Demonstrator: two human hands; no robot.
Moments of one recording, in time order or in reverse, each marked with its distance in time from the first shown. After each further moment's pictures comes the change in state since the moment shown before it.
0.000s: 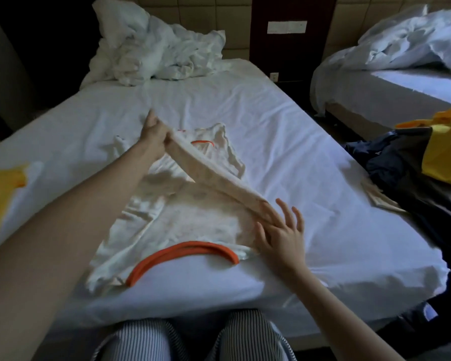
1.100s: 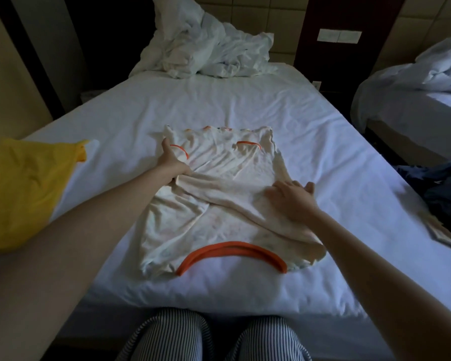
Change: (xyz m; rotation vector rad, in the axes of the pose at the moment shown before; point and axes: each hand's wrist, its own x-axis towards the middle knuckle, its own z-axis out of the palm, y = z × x) left_hand -0.021 -0.047 -0.107 0.736 0.110 -0.102; right_hand 0.122 -0.030 0.047 -0.122 -0.701 -0.020
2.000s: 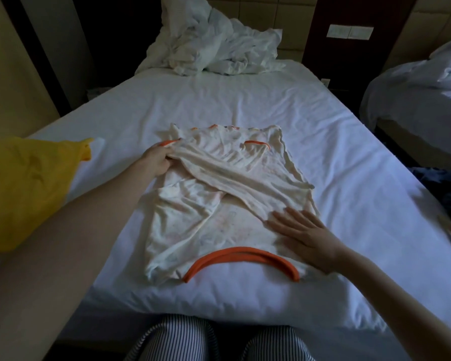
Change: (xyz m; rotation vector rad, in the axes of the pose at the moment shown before) left_hand 0.042 -0.016 -0.032 -0.770 -0.150 -0.132; right_hand -0.068 0.018 0.019 -0.025 -0.179 -0.480
